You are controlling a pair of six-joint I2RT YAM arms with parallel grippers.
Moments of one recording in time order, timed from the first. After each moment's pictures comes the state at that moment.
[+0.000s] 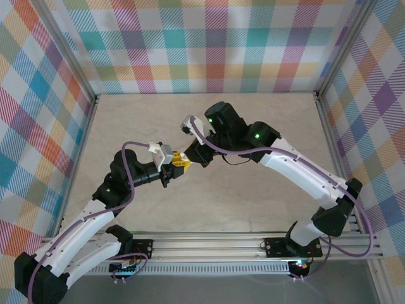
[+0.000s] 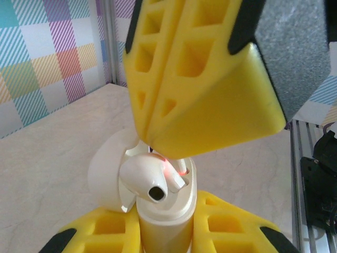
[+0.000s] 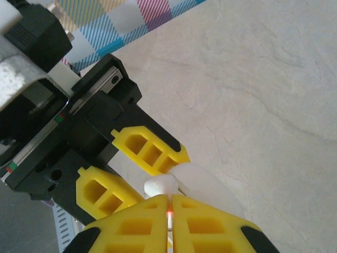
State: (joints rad) left arm -0.53 0.81 0.62 0.05 0.59 0.05; right arm 0.93 1.52 1.70 -0.88 -0.32 0.02
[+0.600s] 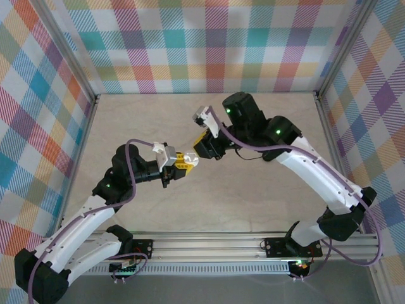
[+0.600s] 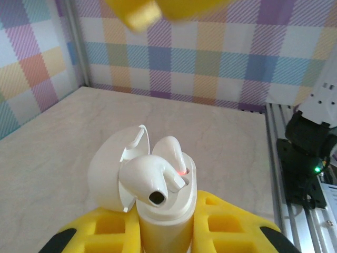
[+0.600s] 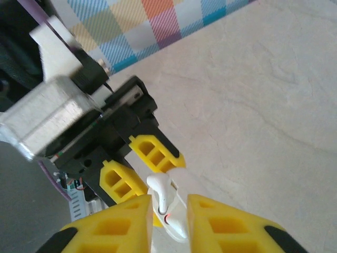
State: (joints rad) left arm -0.53 0.86 0.69 -0.03 0.72 0.17; right arm 0.85 1.46 1.79 -0.98 -0.43 -0.03
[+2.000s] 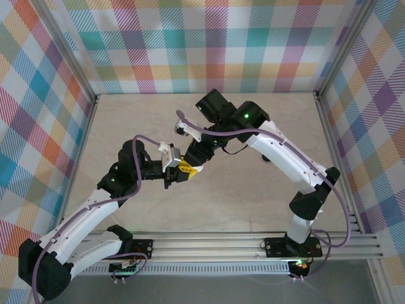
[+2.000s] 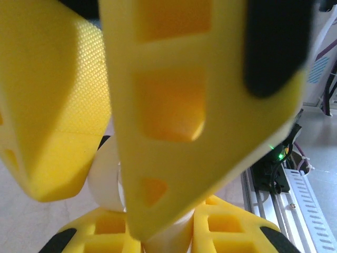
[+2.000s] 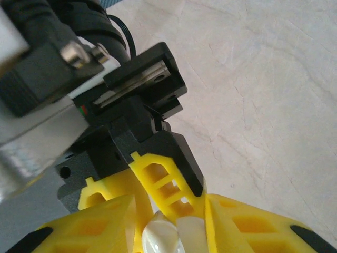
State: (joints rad) left arm -0.53 0.93 0.72 -0.05 0.85 0.19; right arm 0.89 1.76 2.09 -1.32 -0.46 -0.20
